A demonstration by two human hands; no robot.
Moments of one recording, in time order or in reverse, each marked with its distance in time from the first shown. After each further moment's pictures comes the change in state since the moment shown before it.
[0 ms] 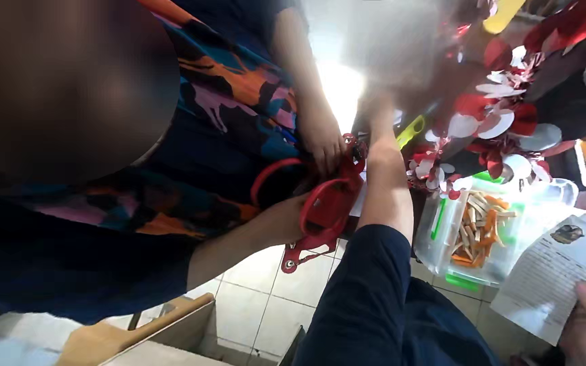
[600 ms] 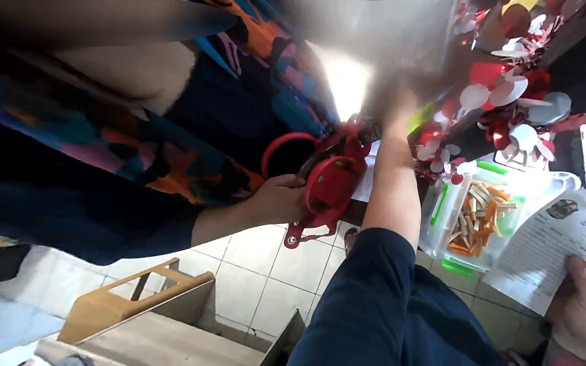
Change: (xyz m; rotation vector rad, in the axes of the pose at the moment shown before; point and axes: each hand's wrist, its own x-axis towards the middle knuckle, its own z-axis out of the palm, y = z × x) left_hand -0.033 0.005 0.015 -0.323 -0.021 -0.088; right_hand 0.016 0.001 0.004 0.099 -0.097 -0.011
